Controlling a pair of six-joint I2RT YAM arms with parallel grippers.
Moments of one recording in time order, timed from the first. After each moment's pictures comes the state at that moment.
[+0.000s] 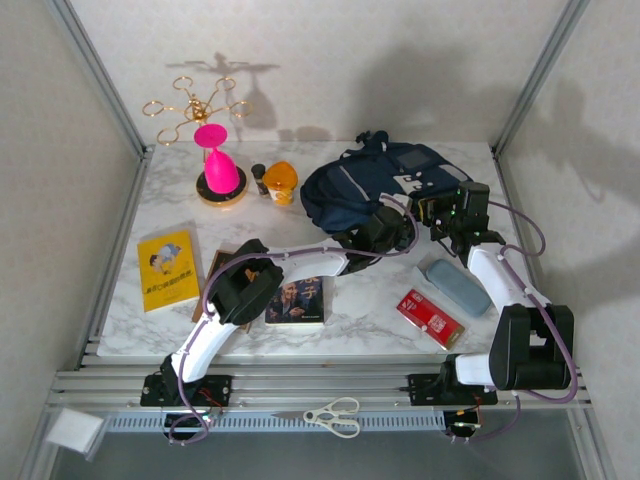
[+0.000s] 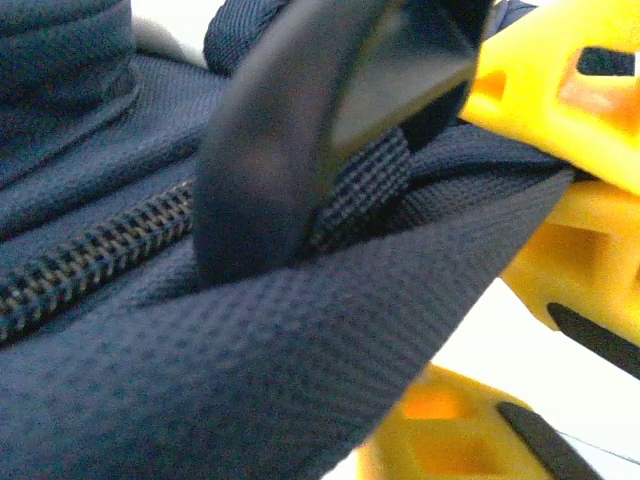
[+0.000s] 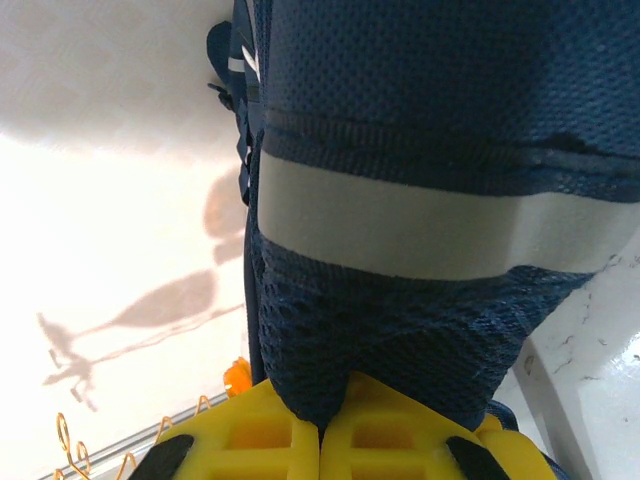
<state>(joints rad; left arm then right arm) -0.95 2.27 1.70 0.16 -0.16 -0.51 0.04 1.34 0.86 -0.10 -0.32 1.40</state>
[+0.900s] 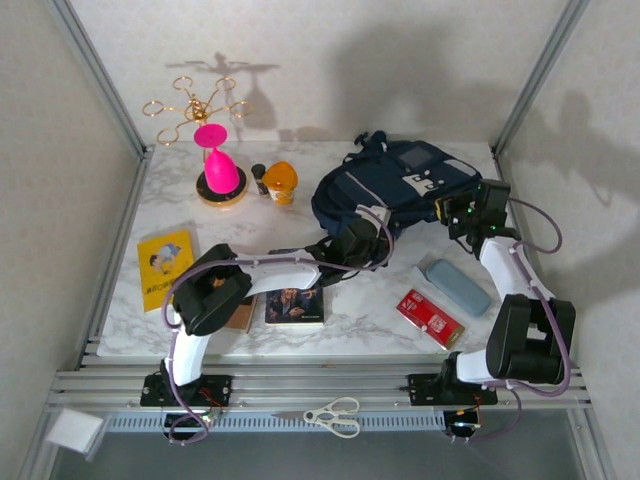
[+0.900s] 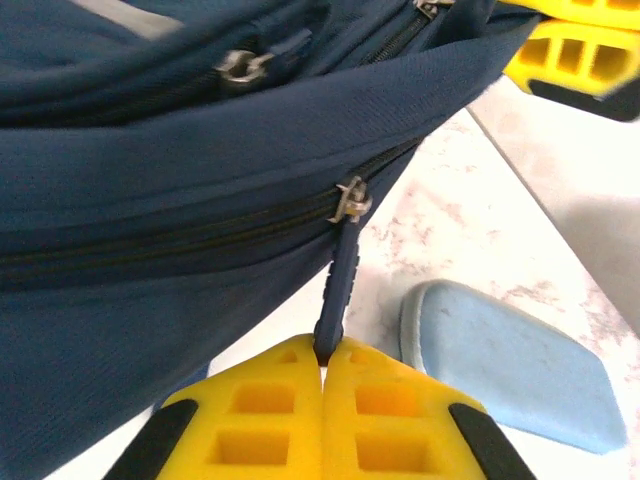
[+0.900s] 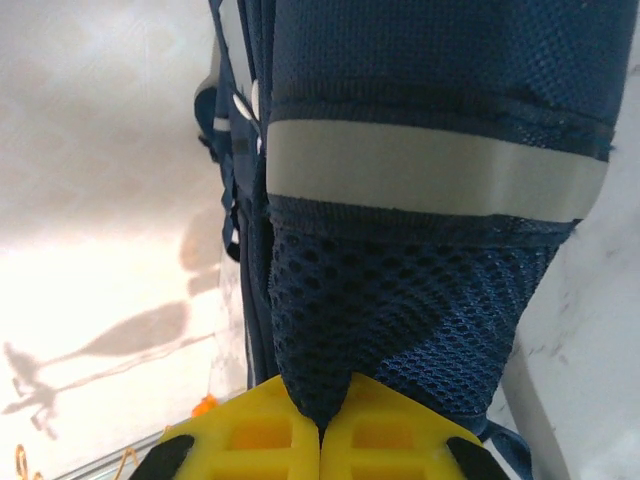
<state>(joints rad) -0.95 1.99 1.32 0.23 -0.09 -0.58 -0.11 1.41 0.93 -0.16 -0.39 1.21</state>
